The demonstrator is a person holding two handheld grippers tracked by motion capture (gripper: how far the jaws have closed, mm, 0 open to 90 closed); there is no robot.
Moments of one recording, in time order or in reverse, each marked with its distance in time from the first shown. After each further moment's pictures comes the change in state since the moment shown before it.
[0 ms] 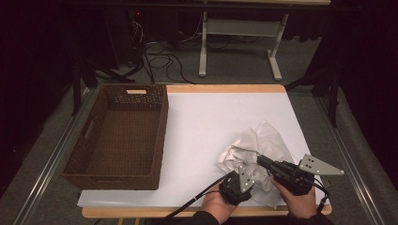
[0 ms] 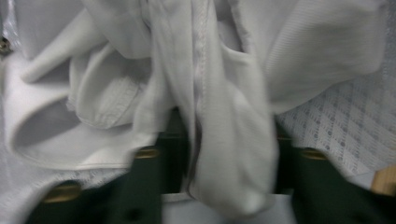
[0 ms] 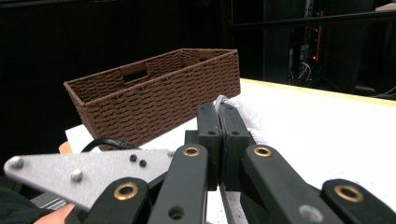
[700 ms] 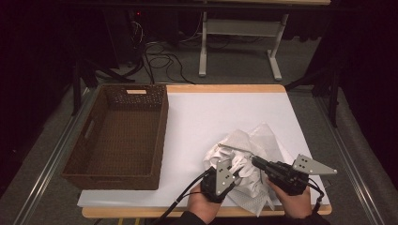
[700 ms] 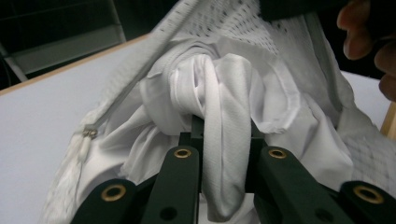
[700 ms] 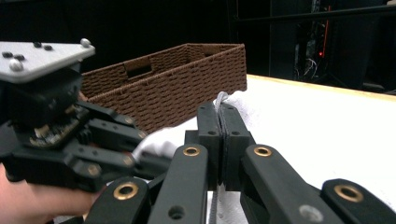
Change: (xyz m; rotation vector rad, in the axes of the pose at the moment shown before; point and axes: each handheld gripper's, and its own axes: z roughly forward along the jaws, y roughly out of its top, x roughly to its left) left arm 0.021 0.013 -0.066 -0.210 0.080 -0.031; right arm 0.005 -0.003 0.011 0.019 0.015 0.001
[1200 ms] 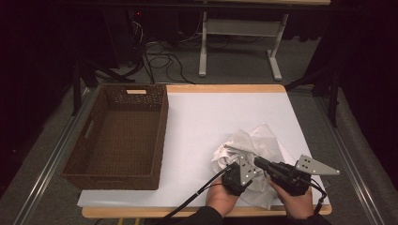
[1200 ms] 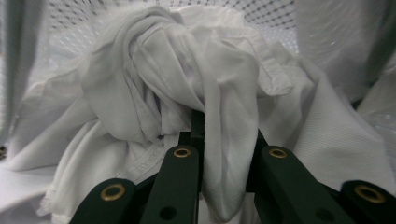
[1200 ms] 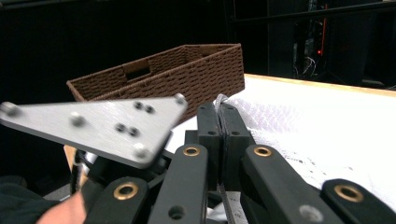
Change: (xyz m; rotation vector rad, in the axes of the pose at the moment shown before) left arm -0.016 -0.007 0.072 0.082 -0.045 0.026; right arm -0.004 -0.003 -0.006 -0.010 -0.004 0.025
